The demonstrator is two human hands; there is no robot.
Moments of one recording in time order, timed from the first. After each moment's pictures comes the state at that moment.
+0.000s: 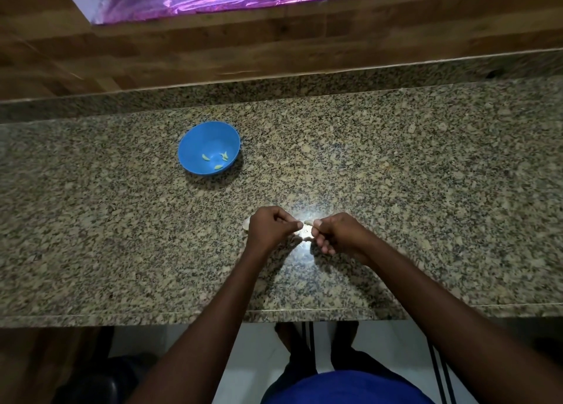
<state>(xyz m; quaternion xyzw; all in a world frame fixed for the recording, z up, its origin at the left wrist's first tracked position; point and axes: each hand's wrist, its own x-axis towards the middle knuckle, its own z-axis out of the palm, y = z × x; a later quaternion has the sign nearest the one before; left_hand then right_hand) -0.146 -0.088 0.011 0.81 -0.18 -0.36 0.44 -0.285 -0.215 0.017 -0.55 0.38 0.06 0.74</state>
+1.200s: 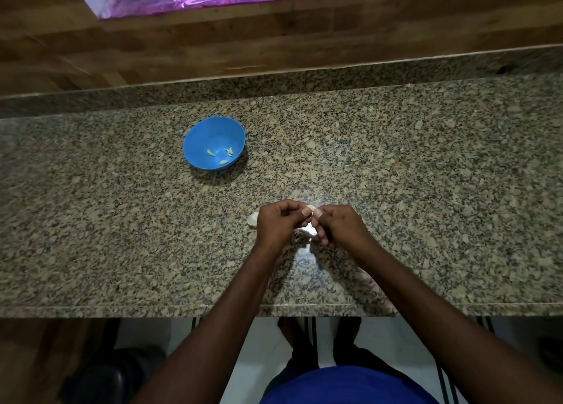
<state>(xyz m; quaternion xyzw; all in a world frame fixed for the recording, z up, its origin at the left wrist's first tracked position) -0.167 -0.090 0.027 0.70 -0.12 -0.38 0.60 -0.282 -0.194 0.033 -0.62 0.35 -0.07 0.70</state>
